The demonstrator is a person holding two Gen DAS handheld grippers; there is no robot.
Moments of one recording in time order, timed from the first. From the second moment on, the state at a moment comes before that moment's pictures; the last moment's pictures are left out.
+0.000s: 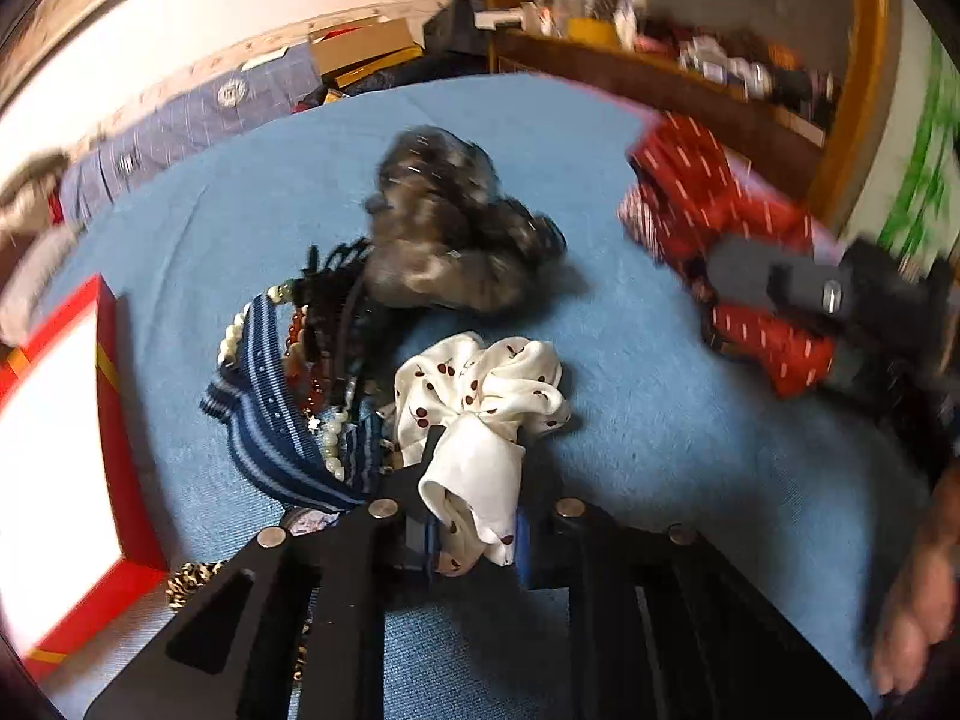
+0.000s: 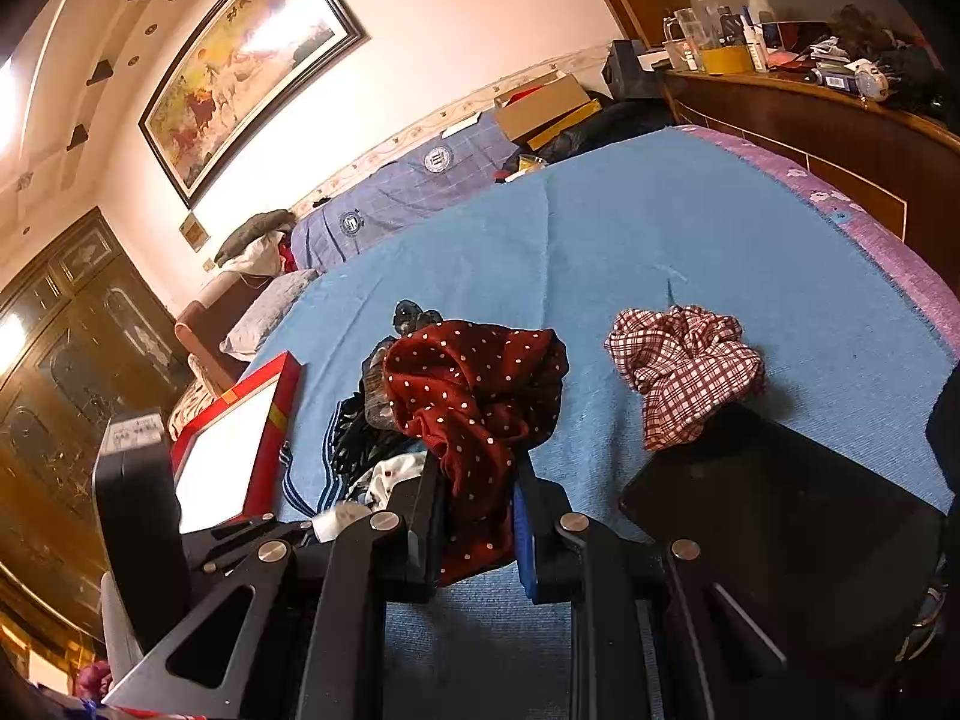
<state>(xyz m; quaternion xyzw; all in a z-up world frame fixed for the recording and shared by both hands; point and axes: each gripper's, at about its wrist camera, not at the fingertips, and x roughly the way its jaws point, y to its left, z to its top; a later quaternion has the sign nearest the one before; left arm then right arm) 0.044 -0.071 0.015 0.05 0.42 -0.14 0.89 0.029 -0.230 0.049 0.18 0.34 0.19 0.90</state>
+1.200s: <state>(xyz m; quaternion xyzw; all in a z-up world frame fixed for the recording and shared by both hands) 0.025 -0.007 0.124 0.04 0.24 -0.04 0.97 0.011 -0.196 0.058 0.09 0.29 0.19 0.93</state>
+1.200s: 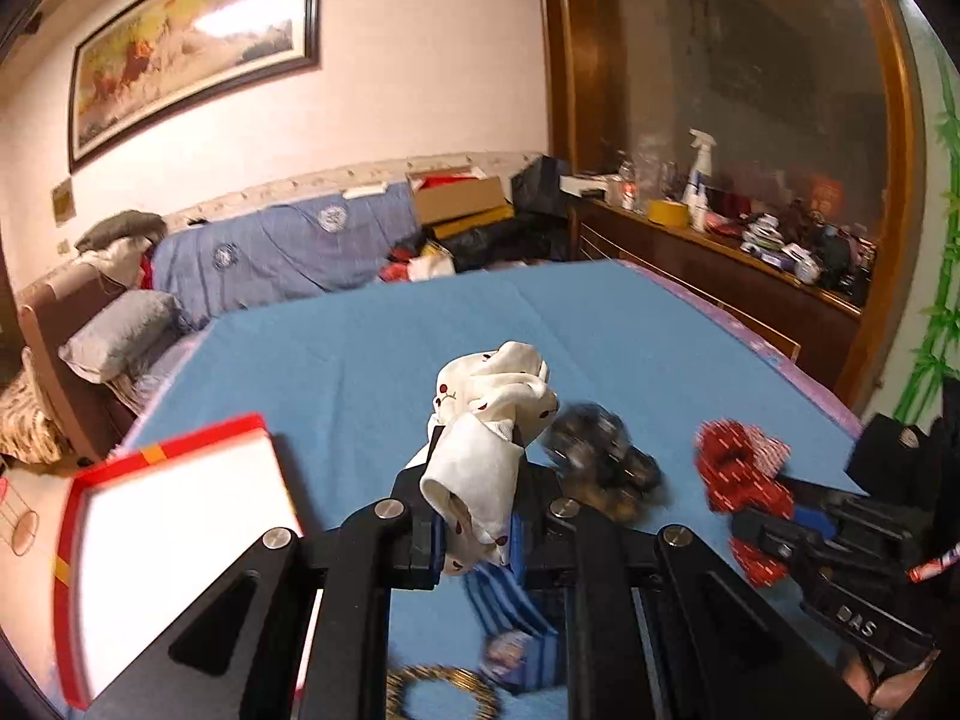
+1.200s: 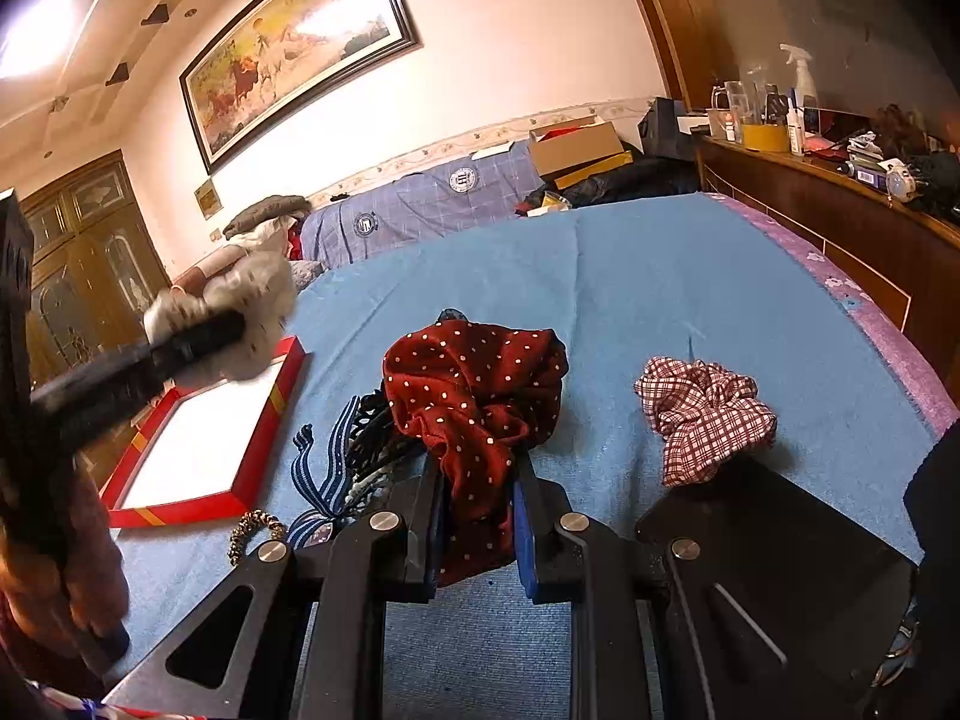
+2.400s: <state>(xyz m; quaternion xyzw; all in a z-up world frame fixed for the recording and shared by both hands) 0.057 0.254 0.105 -0.08 0.29 0.17 0.94 0.073 0.013 0.114 0.01 0.35 0.33 0.88</state>
